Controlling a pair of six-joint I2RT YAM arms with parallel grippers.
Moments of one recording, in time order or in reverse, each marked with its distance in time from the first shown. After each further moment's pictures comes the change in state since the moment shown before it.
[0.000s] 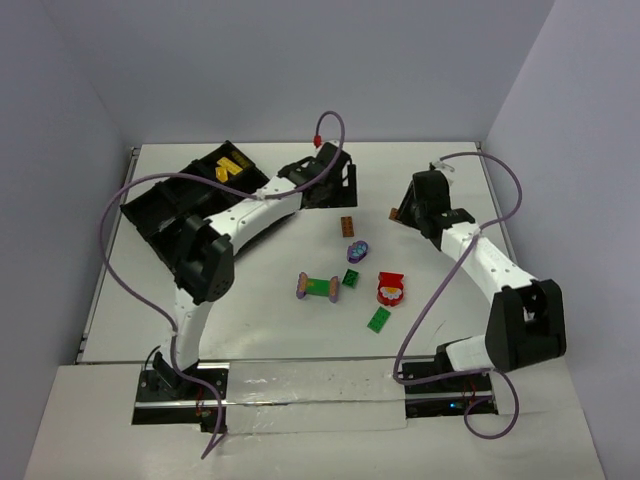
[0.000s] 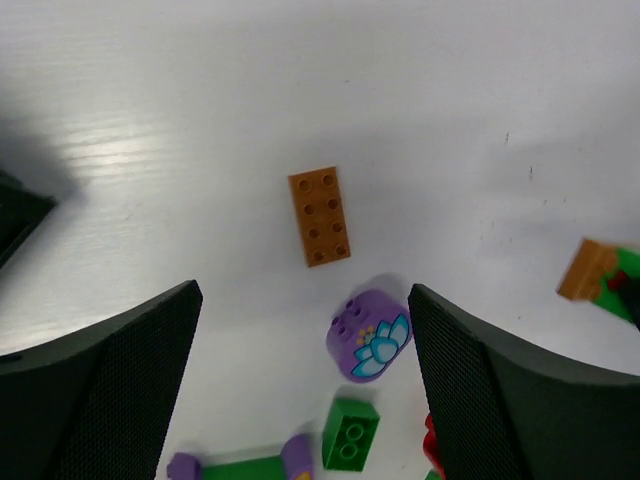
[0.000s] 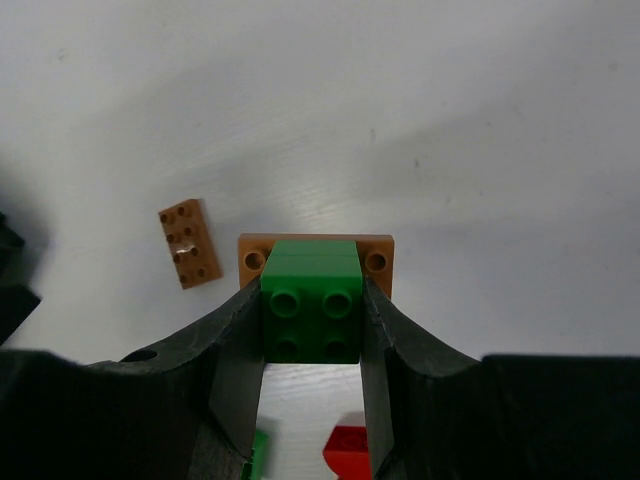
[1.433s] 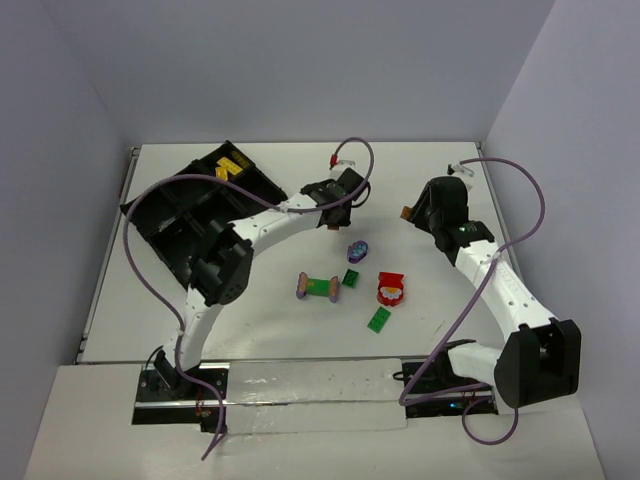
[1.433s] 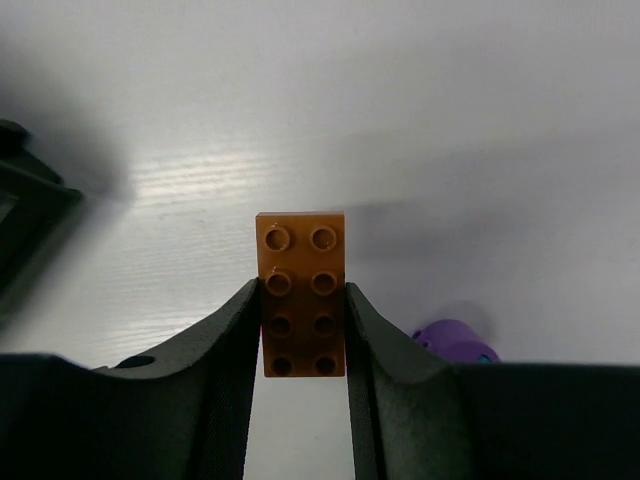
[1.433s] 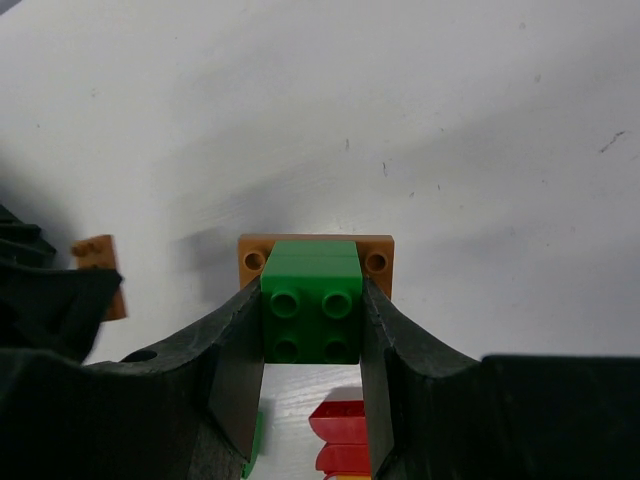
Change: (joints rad) left arm -0.089 0.098 -0.051 0.017 -0.246 0.073; right arm -0.044 -0.184 -0.056 -0.042 0.006 0.000
